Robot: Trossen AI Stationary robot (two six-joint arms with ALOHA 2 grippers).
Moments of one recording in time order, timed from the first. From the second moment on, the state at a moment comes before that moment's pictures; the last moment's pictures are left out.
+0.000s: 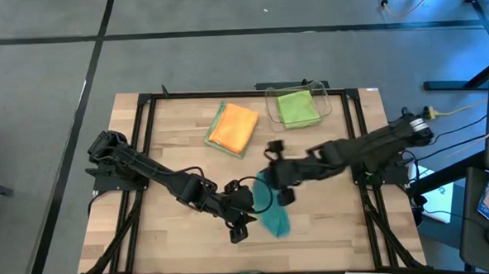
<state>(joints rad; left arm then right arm) -0.44 1.74 1.42 -0.41 -0.22 -0.65 0.32 1.58 1.43 -0.64 0.35 -0.16</state>
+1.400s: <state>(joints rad) -0.46 1.74 1.42 -0.45 -0.31 -0.65 0.44 1.10 0.98 -0.74 0.27 0.25</state>
